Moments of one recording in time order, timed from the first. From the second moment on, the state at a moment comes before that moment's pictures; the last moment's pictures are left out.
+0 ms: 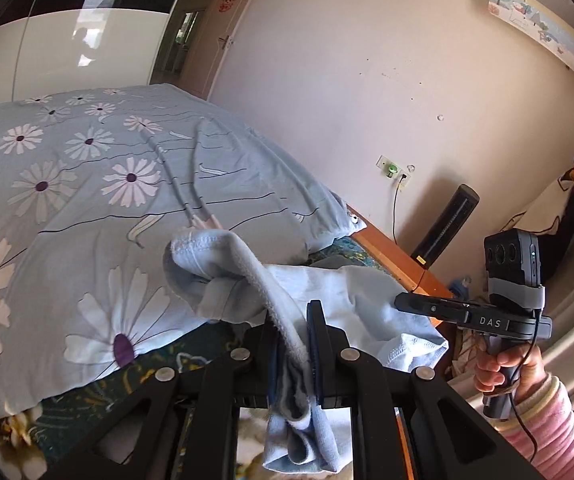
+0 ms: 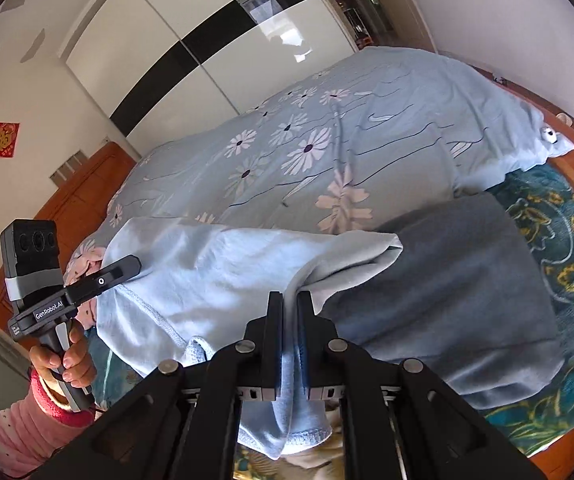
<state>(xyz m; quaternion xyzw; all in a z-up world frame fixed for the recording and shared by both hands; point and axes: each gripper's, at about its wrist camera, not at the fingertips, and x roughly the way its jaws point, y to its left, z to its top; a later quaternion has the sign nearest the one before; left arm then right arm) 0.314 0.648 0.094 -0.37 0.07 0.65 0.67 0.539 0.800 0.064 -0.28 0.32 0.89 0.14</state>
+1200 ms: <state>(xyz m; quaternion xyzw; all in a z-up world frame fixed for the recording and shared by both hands) 0.342 0.668 0.024 -0.39 0.09 0.67 0.62 0.603 0.859 0.033 -0.29 0.27 0.86 0.31</state>
